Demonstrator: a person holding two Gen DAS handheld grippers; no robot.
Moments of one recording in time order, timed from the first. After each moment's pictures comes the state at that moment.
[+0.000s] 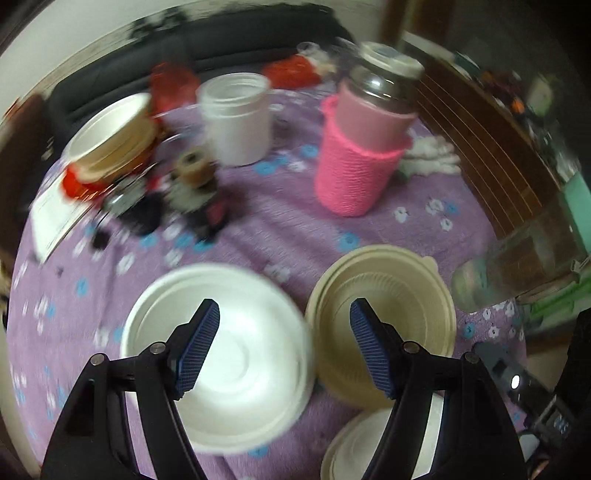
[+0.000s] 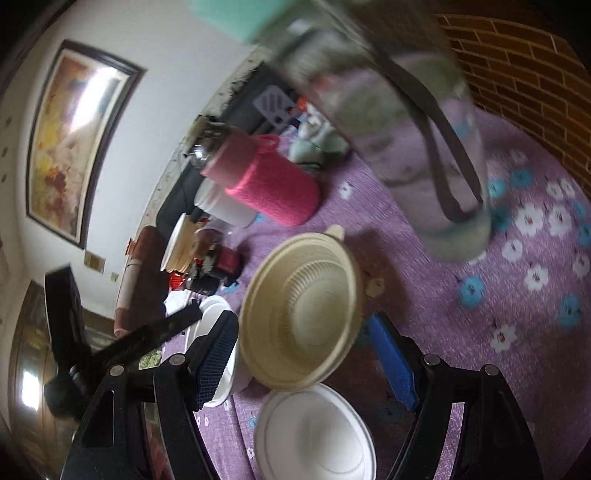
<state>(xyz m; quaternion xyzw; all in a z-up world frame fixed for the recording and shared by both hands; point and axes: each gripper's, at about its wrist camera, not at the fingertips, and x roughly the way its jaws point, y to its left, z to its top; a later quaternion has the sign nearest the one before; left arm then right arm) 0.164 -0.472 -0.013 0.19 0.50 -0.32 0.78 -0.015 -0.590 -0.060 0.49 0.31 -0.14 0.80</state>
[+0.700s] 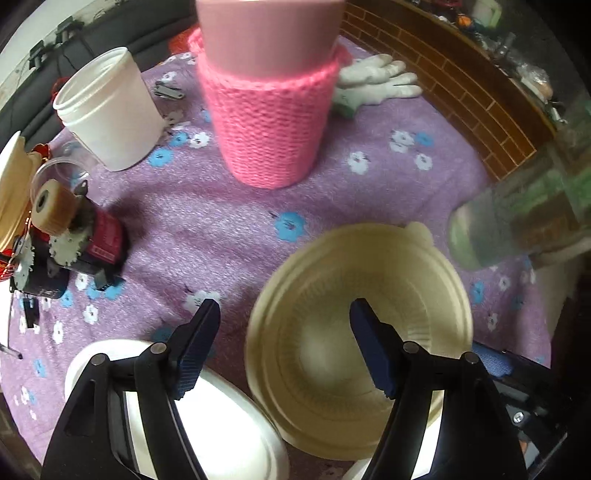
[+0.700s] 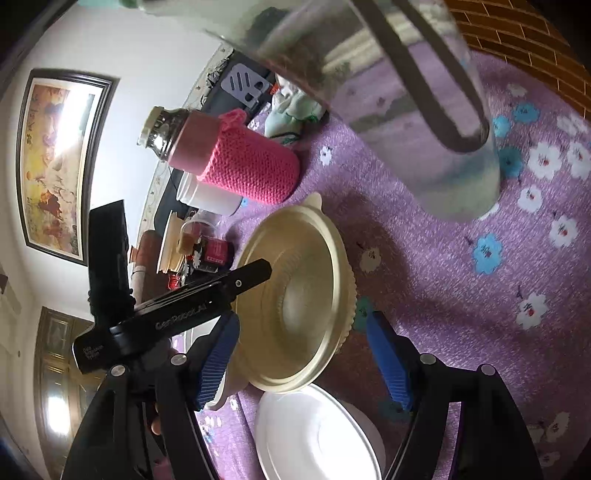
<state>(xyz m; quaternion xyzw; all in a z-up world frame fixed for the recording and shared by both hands) 0.166 -0.531 -0.066 0.29 0.53 -0.42 0.68 -0.003 -0.593 -0.095 0.55 0.32 -0.12 0.76</state>
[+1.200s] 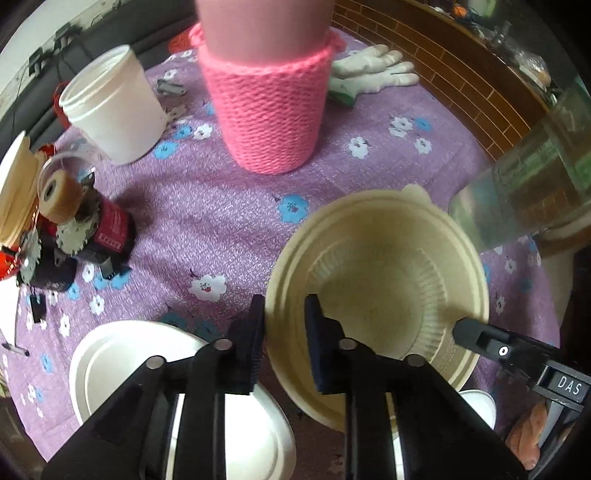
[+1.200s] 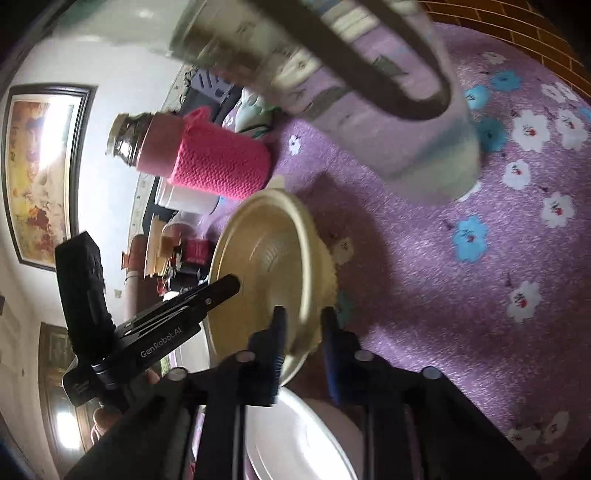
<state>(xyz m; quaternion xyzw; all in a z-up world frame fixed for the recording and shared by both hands) 0.161 -0.521 -0.066 0.30 0.53 -0.41 0.68 -0.005 -0.601 -0.109 0.57 0.34 -0.14 0.74</state>
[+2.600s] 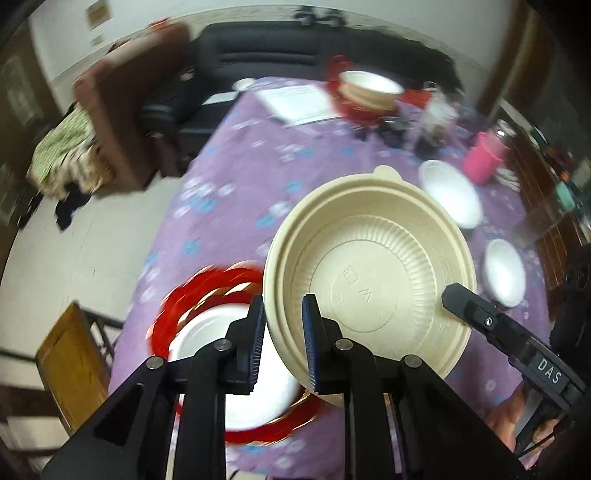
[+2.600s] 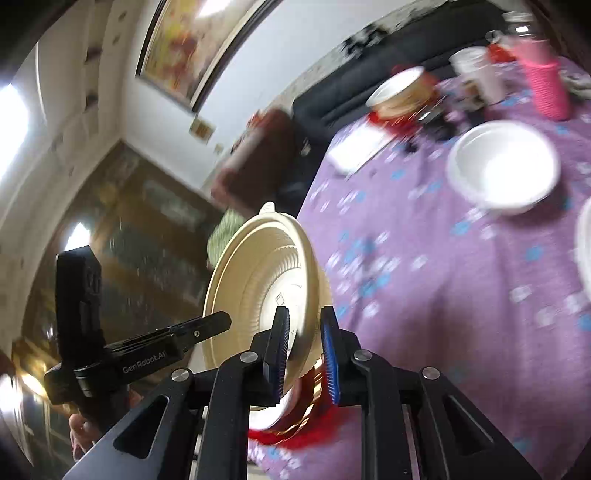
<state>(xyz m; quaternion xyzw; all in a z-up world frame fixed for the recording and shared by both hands) 0.079 -0.040 0.045 0.06 0.52 -0.14 0.84 0.019 -0.244 0.019 0.36 0.37 0.14 0.85</state>
